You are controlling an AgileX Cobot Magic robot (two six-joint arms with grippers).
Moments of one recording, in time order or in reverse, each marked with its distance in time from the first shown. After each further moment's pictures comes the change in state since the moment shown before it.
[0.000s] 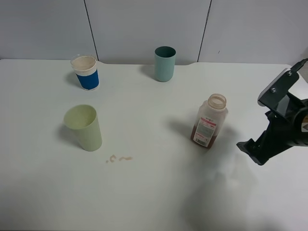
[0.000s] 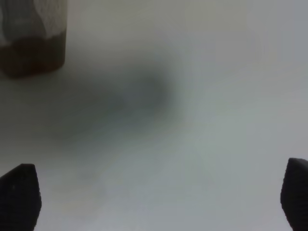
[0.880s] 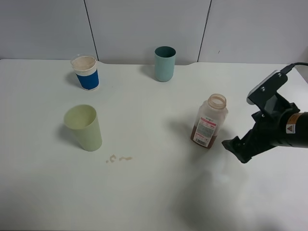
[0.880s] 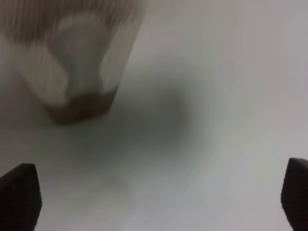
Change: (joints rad) left arm 0.000 0.000 0.000 0.000 0.000 0.000; right arm 0.081 0.079 0.000 0.034 -0.135 0.147
